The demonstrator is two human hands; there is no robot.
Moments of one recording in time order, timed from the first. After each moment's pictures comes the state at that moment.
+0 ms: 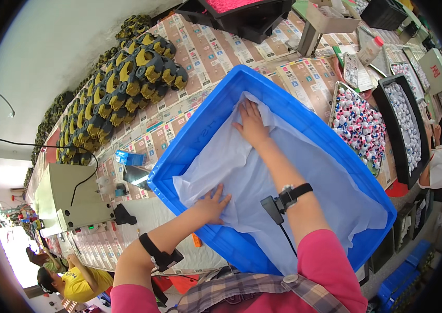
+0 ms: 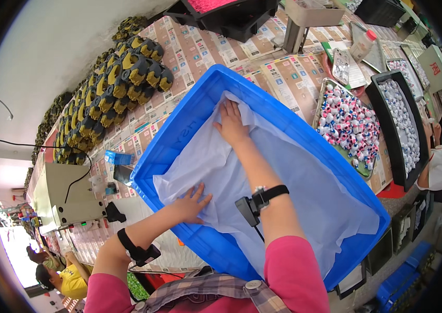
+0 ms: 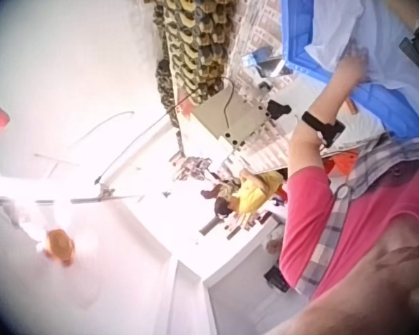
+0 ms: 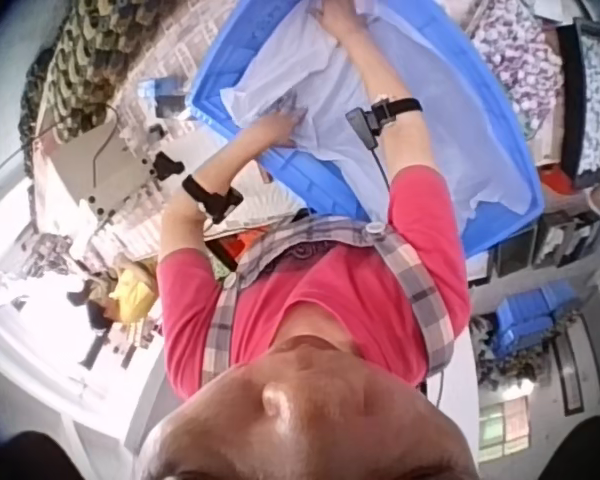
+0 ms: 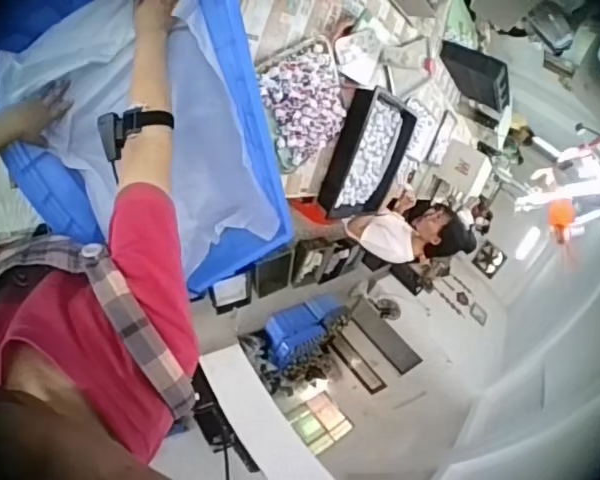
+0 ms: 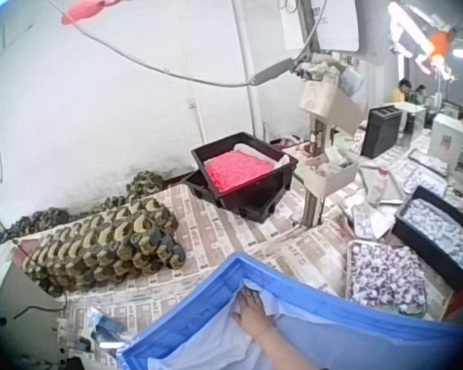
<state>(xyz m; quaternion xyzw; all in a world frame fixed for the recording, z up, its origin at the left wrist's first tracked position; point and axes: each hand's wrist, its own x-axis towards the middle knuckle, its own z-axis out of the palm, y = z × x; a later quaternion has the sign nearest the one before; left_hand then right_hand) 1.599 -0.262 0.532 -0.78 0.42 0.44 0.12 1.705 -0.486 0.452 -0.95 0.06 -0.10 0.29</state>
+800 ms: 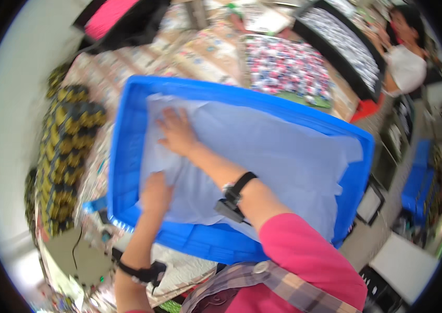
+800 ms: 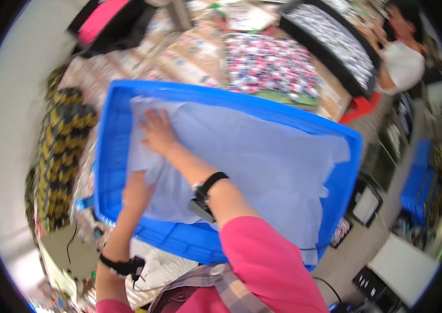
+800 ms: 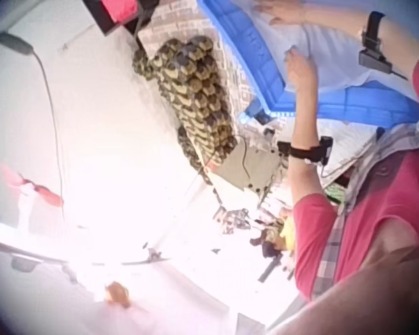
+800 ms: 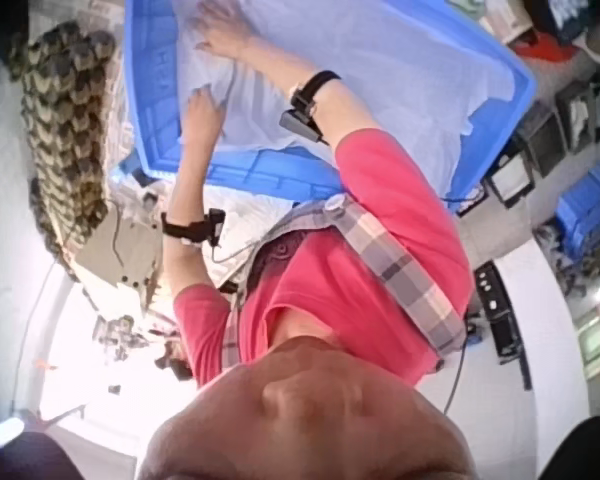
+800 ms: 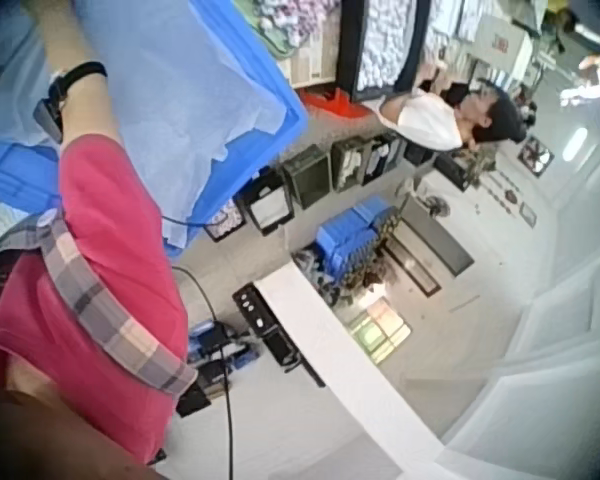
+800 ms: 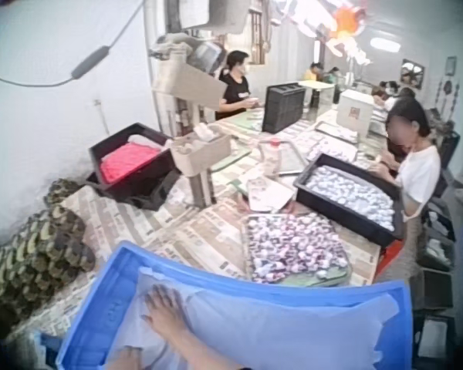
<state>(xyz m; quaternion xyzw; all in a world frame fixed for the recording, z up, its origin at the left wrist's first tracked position) 1.648 -0.309 0.528 -0.91 0.37 0.17 0.02 1.674 -0.482 0.440 -0.95 0.10 -0.16 0.24</state>
